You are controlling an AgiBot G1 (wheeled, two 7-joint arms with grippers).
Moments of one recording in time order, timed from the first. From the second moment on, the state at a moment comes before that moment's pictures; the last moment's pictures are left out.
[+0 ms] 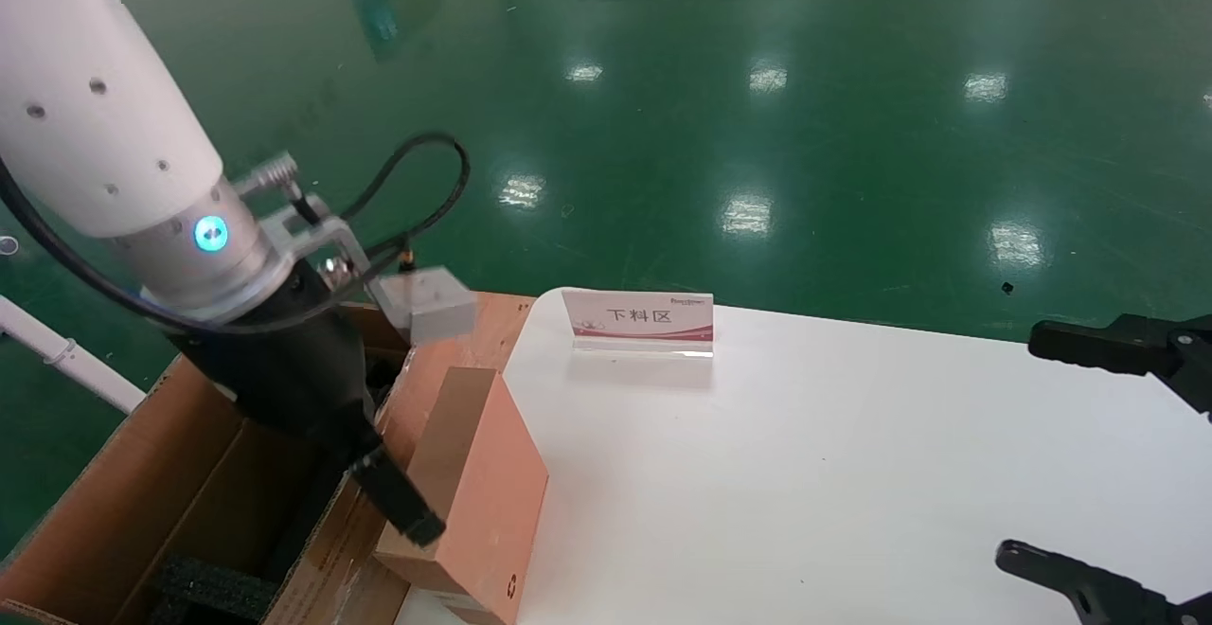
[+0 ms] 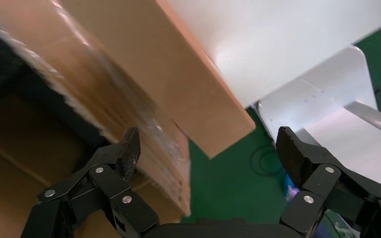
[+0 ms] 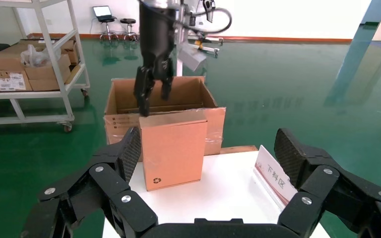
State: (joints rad) left arm -2.48 0.81 1.99 -1.36 1.16 1.56 -1.53; right arm 1.08 -0.61 -0.29 1.28 -0.73 -1.49 0.18
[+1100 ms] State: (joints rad) left arm -2.47 0.87 2.13 -1.33 1.13 1.47 -1.54; right arm 1.08 -0.61 -0.29 1.28 -0.72 -1.49 0.18
